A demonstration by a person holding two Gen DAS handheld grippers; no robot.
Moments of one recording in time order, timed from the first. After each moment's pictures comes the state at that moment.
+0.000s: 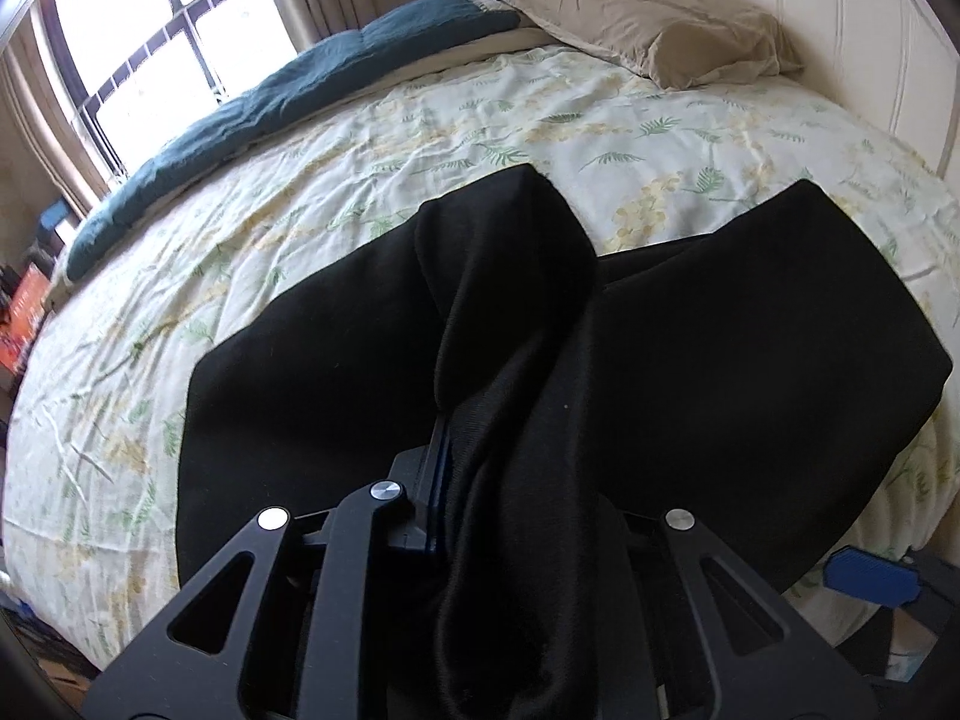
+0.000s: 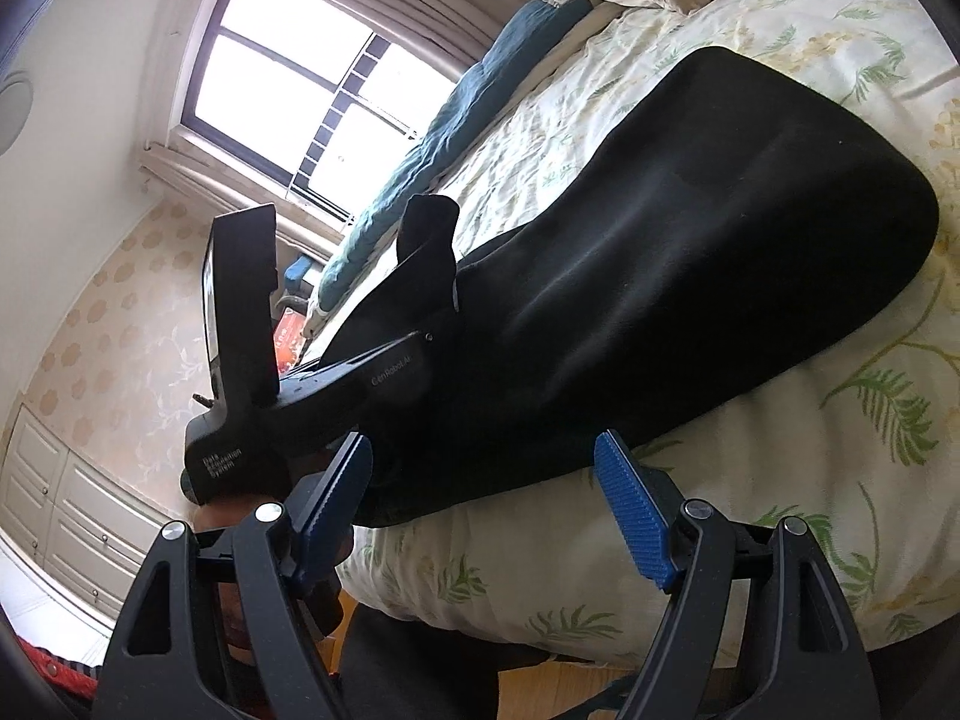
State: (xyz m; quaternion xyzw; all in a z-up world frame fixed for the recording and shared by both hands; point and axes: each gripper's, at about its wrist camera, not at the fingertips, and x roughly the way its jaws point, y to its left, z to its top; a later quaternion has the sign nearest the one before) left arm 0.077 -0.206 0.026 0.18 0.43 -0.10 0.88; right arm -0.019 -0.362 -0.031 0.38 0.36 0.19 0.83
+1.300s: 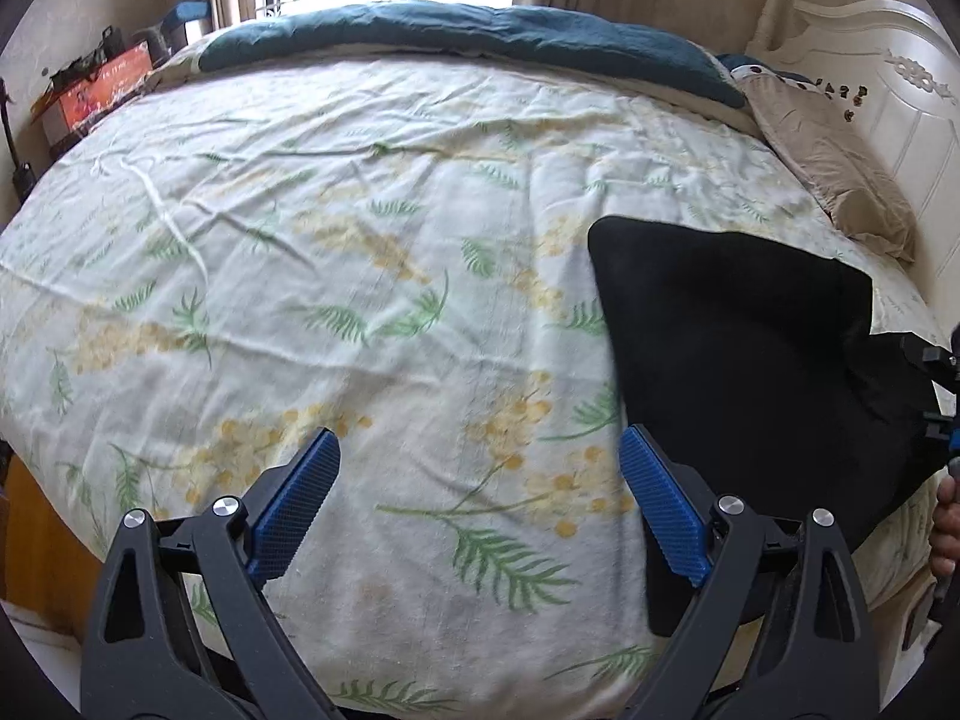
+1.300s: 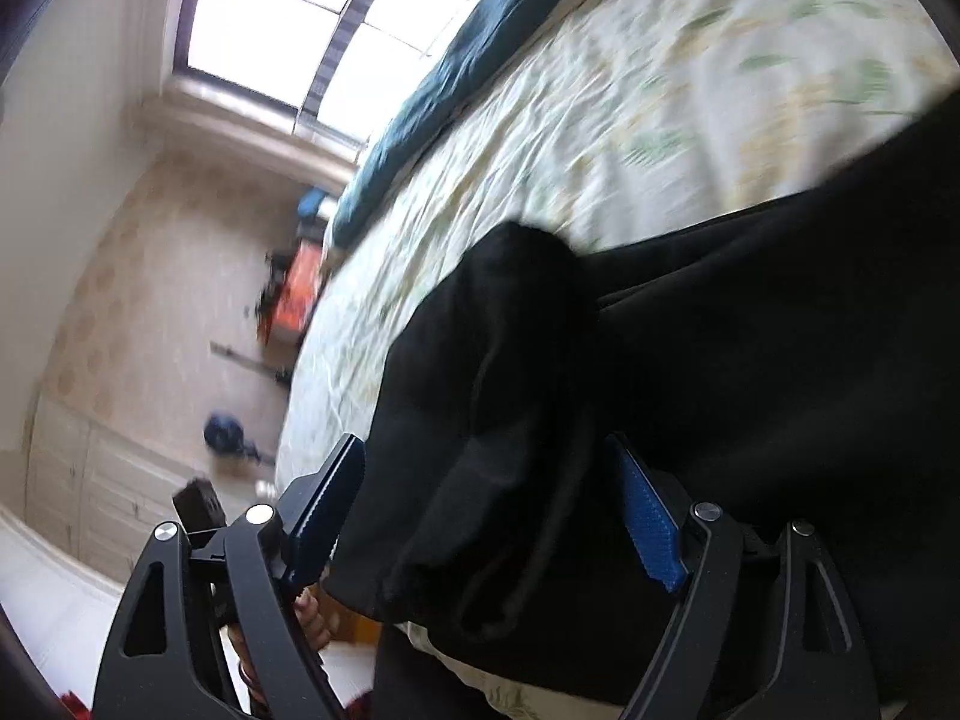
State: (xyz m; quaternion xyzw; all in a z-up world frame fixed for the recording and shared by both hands) left arm 0.041 0.042 0.024 -0.05 0.45 0.00 0.89; right arm 0.124 -0.302 -0.023 0.33 0.46 0.28 0.78
